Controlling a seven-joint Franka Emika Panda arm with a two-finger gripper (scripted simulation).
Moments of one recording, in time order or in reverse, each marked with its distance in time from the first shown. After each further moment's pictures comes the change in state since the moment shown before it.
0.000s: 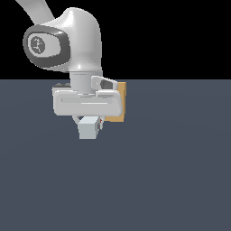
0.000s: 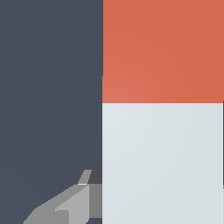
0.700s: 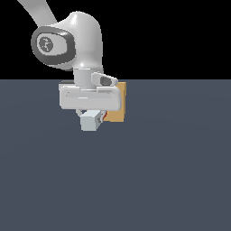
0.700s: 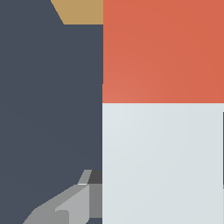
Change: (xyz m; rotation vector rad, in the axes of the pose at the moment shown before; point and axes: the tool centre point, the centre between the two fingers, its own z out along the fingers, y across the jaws) arm 0.035 -0.003 -0.008 0.000 -0.001 0.094
